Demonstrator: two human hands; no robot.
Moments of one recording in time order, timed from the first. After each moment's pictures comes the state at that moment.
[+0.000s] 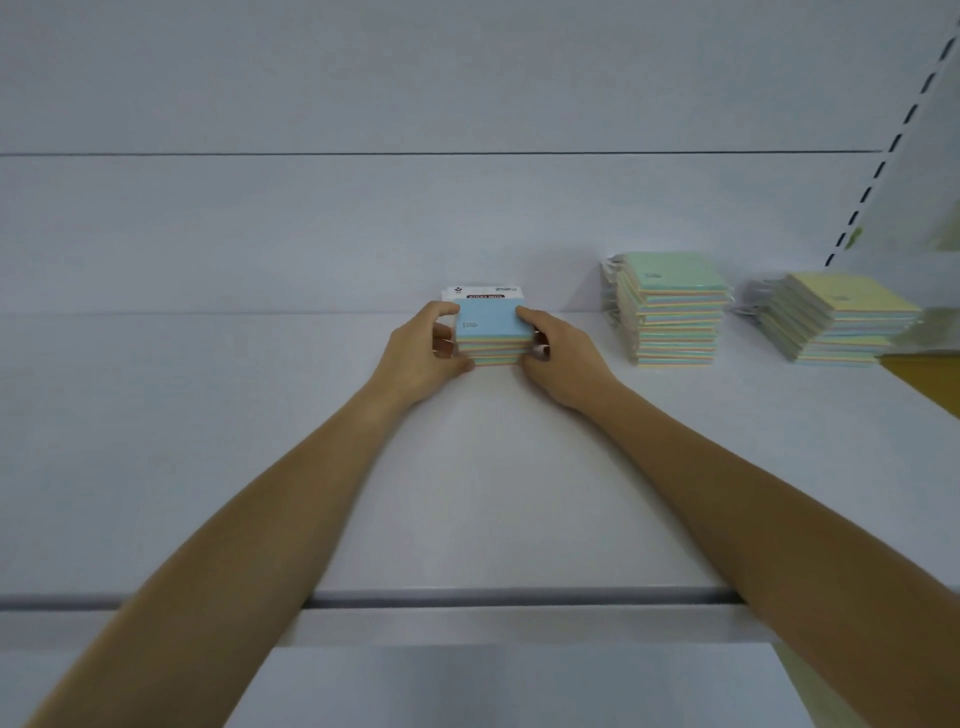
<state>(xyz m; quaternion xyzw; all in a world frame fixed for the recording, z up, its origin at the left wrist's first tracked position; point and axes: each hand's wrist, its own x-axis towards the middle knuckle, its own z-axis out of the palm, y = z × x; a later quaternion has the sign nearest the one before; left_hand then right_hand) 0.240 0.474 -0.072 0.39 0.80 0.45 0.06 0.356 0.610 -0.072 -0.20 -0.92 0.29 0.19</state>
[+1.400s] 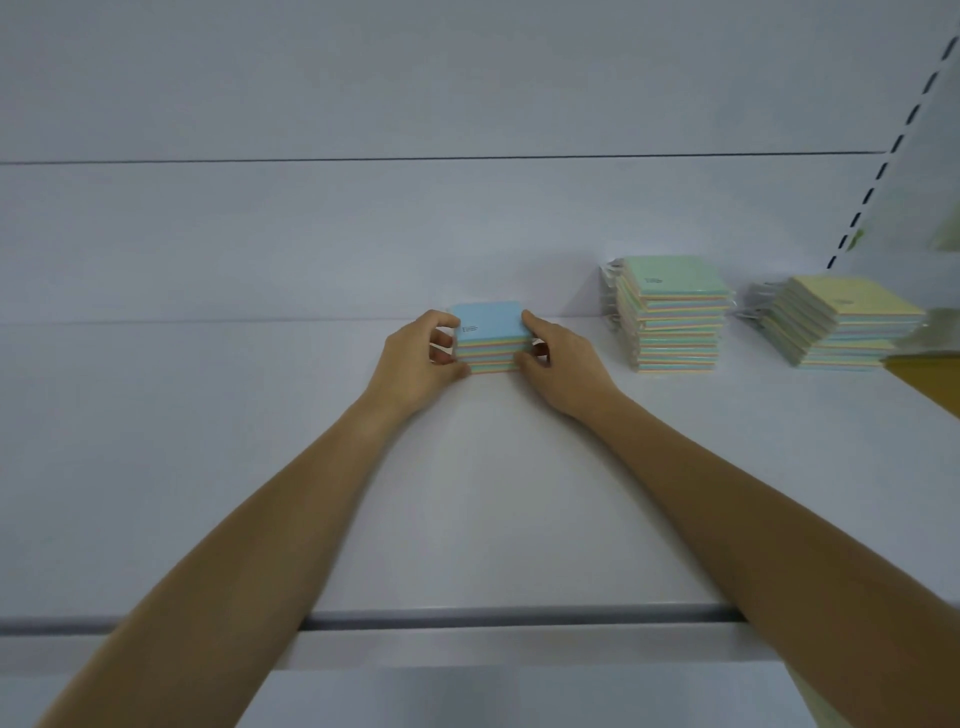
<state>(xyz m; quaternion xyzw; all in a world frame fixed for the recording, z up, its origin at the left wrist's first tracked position) 0.238 0.476 -0.074 0.40 0.80 0.45 0.02 0.353 0.610 -0.074 -0.22 -0.92 0.27 0.19</state>
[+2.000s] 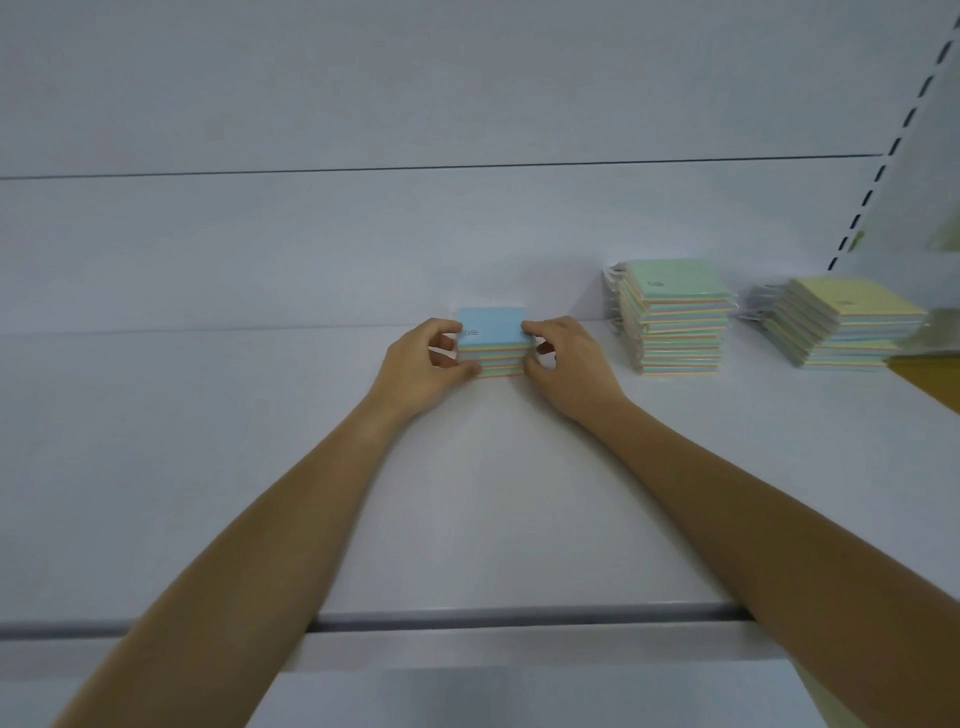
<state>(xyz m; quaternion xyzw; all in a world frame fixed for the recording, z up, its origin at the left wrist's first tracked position) 0.239 0.473 -0.072 0.39 0.80 0.46 0.03 0.356 0.607 -0.075 -0.21 -0.91 0.27 0.25</state>
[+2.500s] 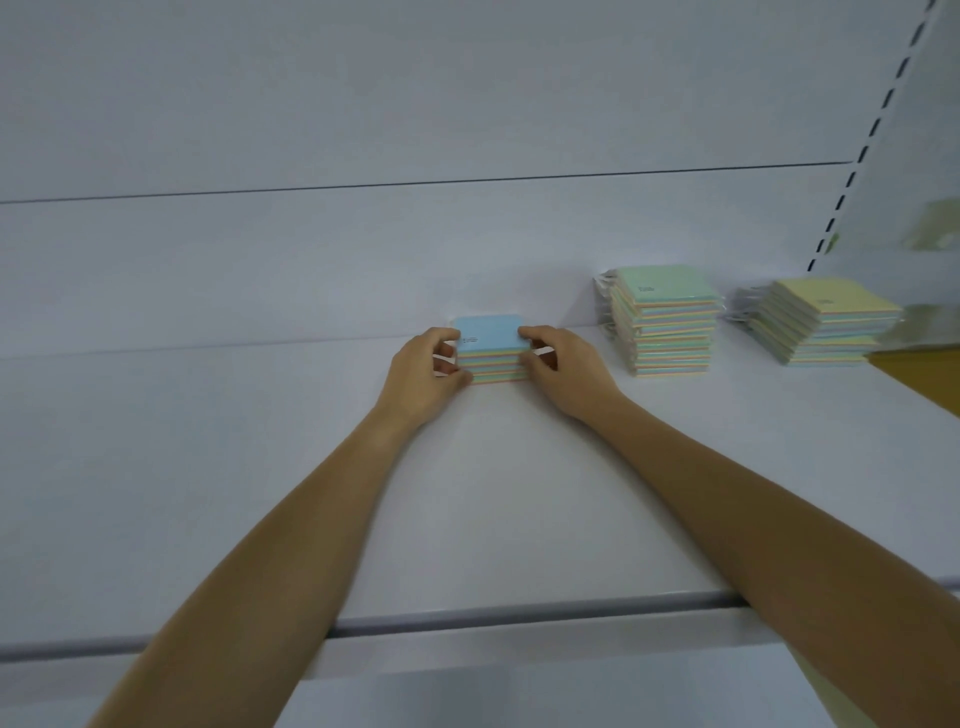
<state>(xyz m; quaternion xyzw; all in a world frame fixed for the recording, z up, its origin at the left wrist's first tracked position) 0.235 0.476 -0.076 0.40 0.79 0.46 0.02 0.353 0.610 -0.076 -0.22 -0.90 0.28 0.25</state>
